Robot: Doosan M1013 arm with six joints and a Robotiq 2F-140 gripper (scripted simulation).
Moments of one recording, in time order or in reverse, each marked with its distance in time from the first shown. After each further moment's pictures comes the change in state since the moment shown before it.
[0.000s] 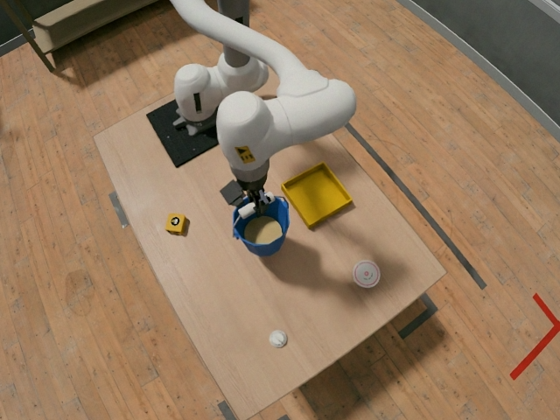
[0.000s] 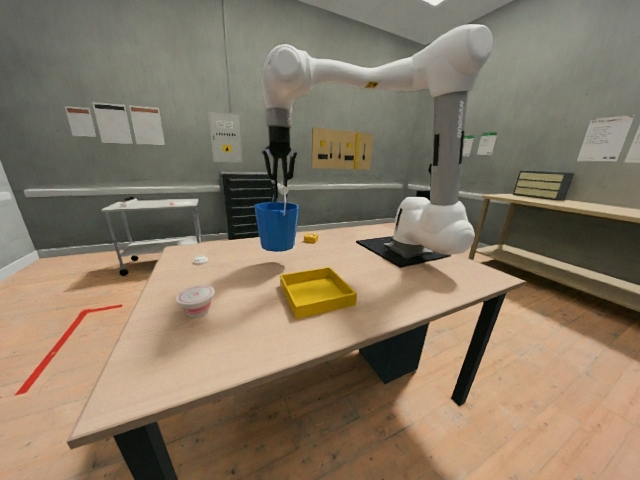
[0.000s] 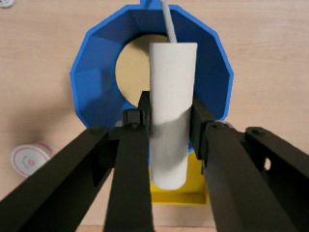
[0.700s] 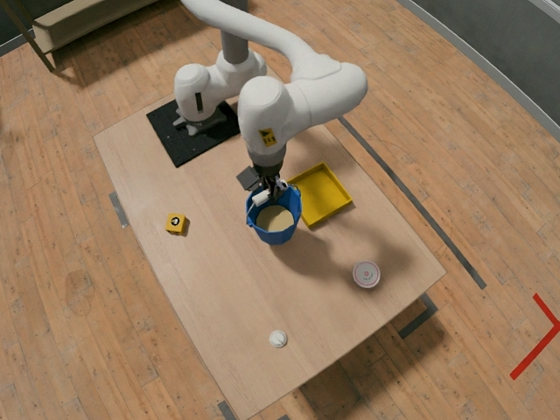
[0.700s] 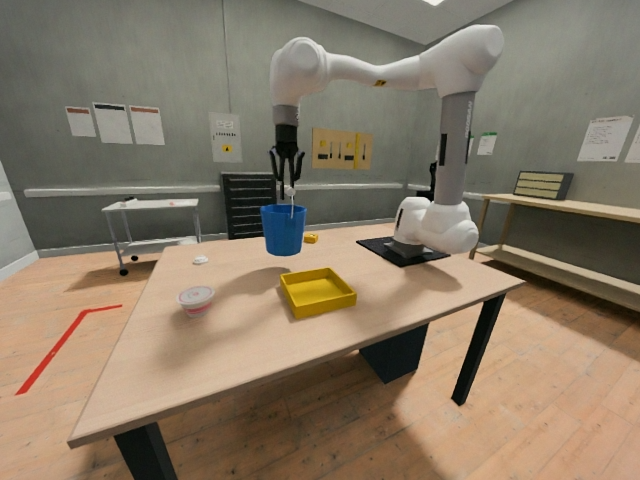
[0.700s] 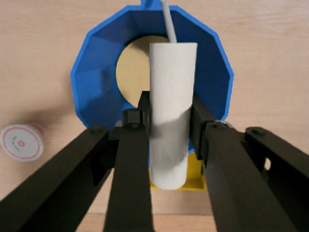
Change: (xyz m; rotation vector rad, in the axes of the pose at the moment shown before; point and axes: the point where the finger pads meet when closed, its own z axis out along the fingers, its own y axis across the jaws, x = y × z) arm -0.053 0.011 0.000 0.000 0.000 0.000
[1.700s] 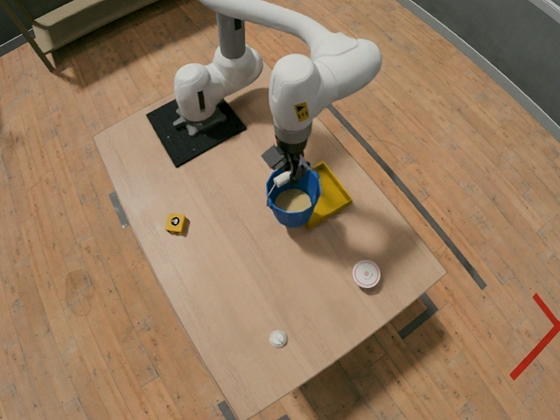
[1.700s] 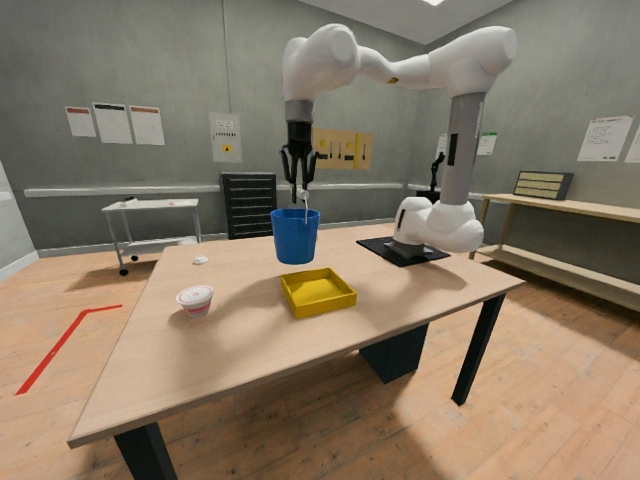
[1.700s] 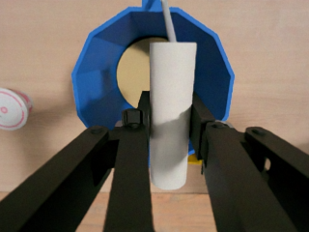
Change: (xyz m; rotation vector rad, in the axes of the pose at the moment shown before) arm -0.084 0.018 0.000 0.000 0.000 0.000
